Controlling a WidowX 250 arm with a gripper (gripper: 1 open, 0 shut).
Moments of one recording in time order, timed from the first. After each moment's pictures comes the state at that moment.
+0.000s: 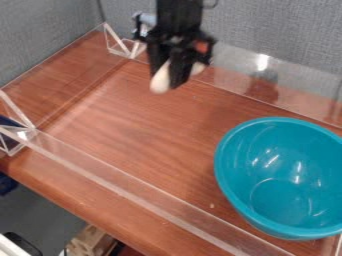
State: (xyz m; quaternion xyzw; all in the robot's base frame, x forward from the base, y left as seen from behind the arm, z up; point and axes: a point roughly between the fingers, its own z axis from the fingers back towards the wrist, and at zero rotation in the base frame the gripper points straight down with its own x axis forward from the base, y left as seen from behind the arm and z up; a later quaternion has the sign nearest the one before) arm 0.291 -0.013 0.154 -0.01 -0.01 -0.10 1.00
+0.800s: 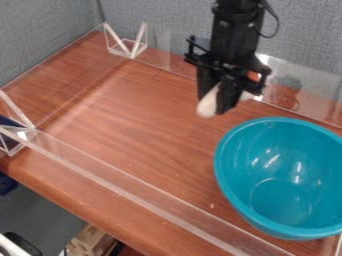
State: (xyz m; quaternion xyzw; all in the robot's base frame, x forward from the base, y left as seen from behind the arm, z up) arm 0.301 -0.041 0.117 -0.01 0.01 -0.12 0.99
